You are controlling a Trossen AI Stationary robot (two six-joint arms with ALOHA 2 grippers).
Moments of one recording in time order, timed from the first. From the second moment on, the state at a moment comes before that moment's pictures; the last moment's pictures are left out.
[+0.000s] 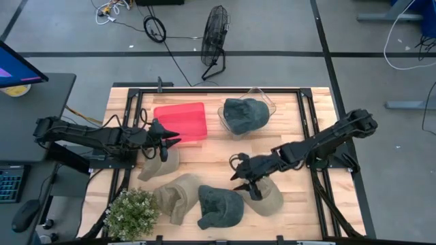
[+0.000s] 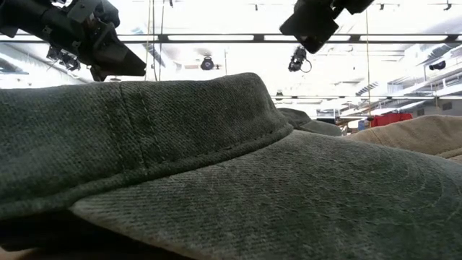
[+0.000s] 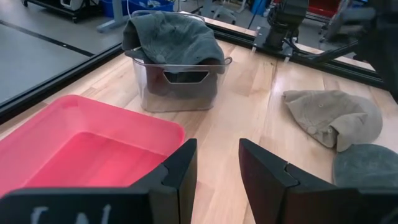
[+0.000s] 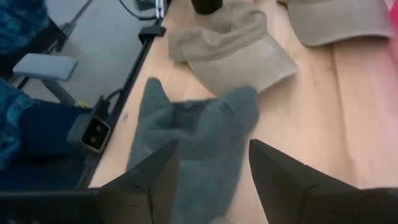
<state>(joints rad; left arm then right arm) -0.12 0.68 0.38 -0.07 -0.41 -0.33 0.37 1.50 0.99 -0.11 -0.03 0.24</state>
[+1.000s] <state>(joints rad) -0.12 0.83 0.38 -0.08 -0.41 -0.38 0.41 1.97 1.05 0.19 0.11 0.40</state>
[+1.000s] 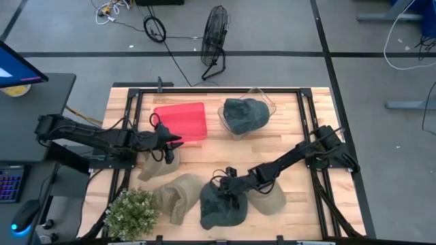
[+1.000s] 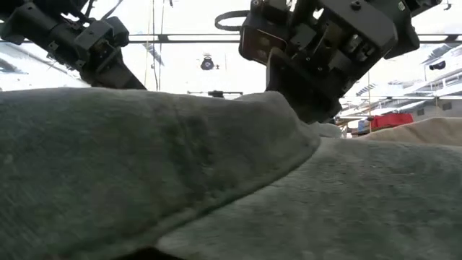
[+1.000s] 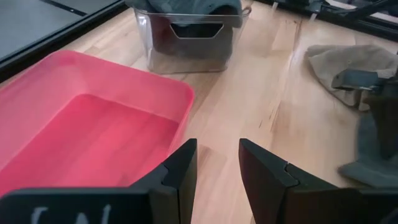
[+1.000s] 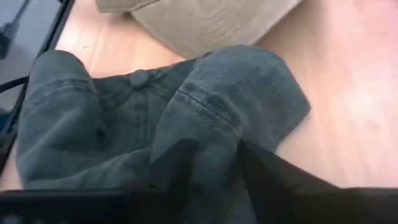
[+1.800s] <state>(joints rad) -0.12 0.83 0.38 -0.08 -0.41 -0.38 0.36 1.58 1.38 -0.61 0.59 -0.10</state>
